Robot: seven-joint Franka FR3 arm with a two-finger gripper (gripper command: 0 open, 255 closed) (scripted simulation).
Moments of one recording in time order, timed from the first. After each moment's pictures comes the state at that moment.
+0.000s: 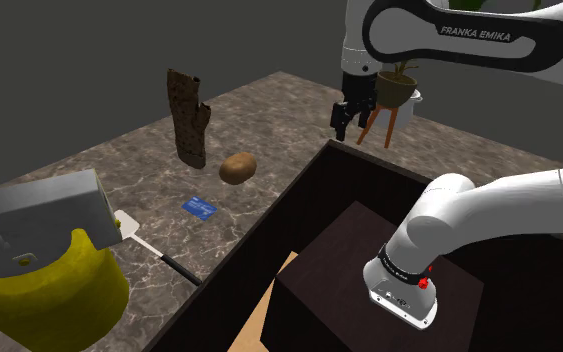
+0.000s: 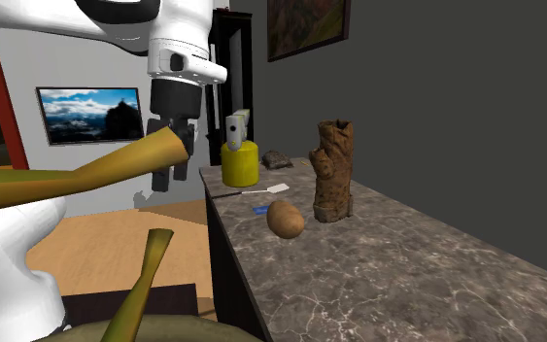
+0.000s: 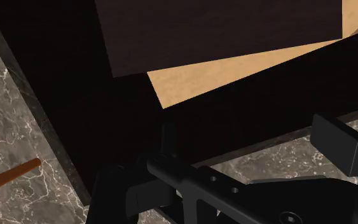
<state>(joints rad) 0.01 -0.77 0.06 -2.41 -0.08 1.49 0.17</state>
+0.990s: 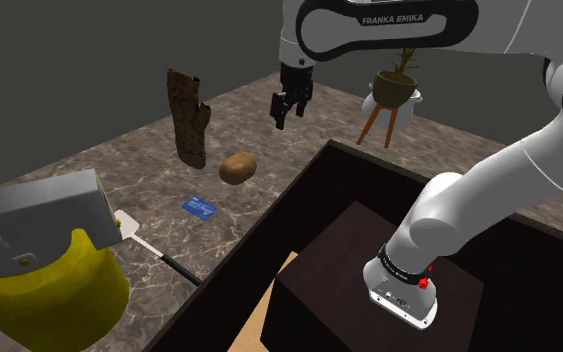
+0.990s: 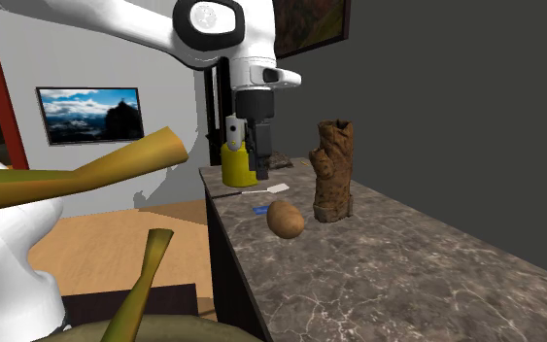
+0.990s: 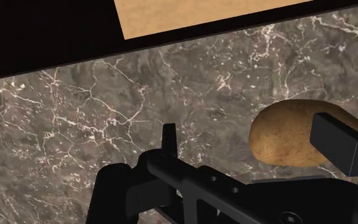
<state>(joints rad) 0.08 -0.40 0.12 -2.19 -0.05 1.80 0.12</state>
